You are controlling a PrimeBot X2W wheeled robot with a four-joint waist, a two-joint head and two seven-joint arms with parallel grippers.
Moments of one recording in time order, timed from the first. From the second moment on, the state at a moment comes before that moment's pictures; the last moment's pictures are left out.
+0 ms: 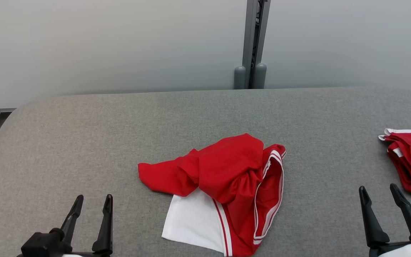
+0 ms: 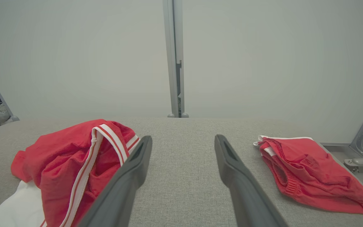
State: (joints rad) left arm 0.16 0.31 -0.25 -0.09 -0.49 0.18 -0.16; right arm 0.20 -0.05 -0.10 -0.19 0.15 0.13 0.02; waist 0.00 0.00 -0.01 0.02
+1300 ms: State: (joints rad) left arm -0.06 0.21 -0.31 0.02 -0.49 0.11 -0.25; right arm -0.27 -0.34 0.54 0.02 0.13 0.13 0.28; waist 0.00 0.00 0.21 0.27
